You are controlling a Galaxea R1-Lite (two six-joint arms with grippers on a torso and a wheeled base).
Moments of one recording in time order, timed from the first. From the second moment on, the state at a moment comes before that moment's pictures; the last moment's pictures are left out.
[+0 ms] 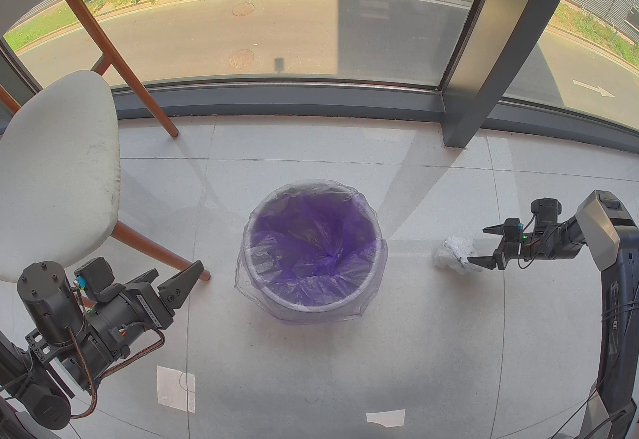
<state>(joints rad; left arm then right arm) -0.38 1.60 -0.07 -1.38 0.05 -0.48 -0.19 2.67 -1.61 -0.31 0.76 -0.80</state>
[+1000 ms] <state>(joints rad) -0.39 1.60 -0.07 -1.38 0.05 -0.47 -0.18 2.63 -1.50 -0.27 0.78 -0.81</state>
